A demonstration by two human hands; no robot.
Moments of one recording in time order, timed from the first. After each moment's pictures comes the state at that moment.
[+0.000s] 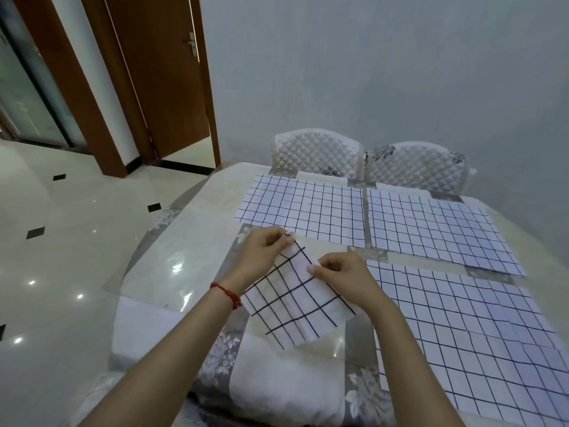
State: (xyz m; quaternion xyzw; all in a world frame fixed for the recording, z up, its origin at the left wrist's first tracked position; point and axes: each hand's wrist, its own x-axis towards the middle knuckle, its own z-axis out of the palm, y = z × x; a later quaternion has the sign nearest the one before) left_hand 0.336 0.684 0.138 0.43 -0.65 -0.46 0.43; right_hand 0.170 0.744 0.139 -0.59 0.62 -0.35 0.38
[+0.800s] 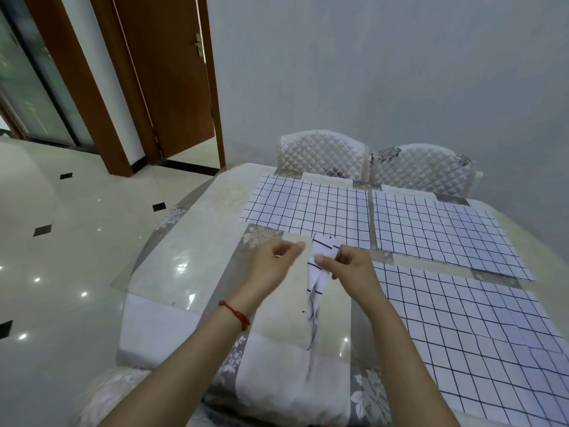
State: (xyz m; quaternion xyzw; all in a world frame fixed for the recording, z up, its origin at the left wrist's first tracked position) left_hand 0.335 0.711 0.138 0.54 -0.57 -0.47 0.40; right_hand 0.183 0.740 0.138 -0.51 0.60 -0.48 0.39
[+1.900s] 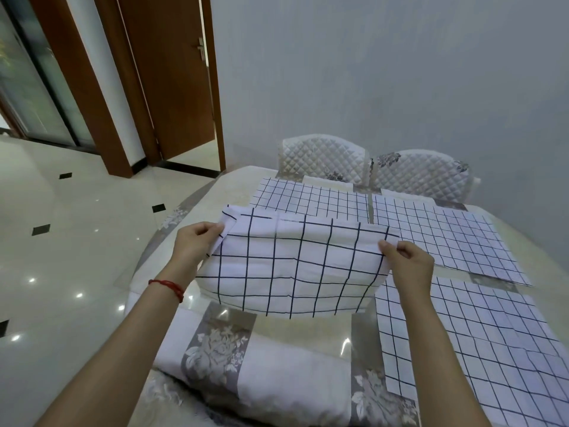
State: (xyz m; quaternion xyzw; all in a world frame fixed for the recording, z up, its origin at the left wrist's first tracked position) left_hand 0.446 0.664 0.136 0.60 -0.46 -0.44 0.48; right_hand 0.124 0.743 0.137 -0.36 0.66 -0.61 0.25
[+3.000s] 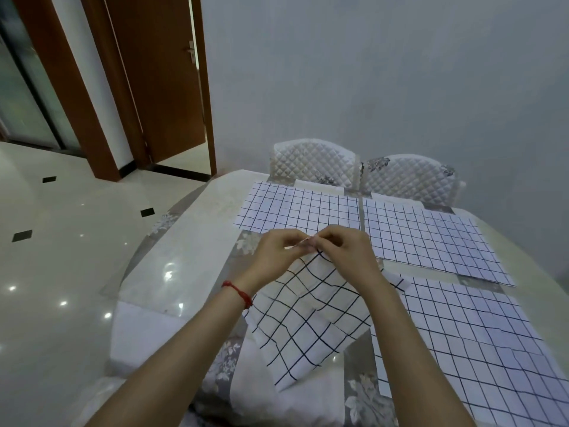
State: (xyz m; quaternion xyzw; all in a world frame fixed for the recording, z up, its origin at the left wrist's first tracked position) left_hand 0.333 0.690 0.157 0.40 -0.72 -0.41 0.39; right_hand 0.190 0.732 0.182 -0.63 0.62 -0.42 0.21
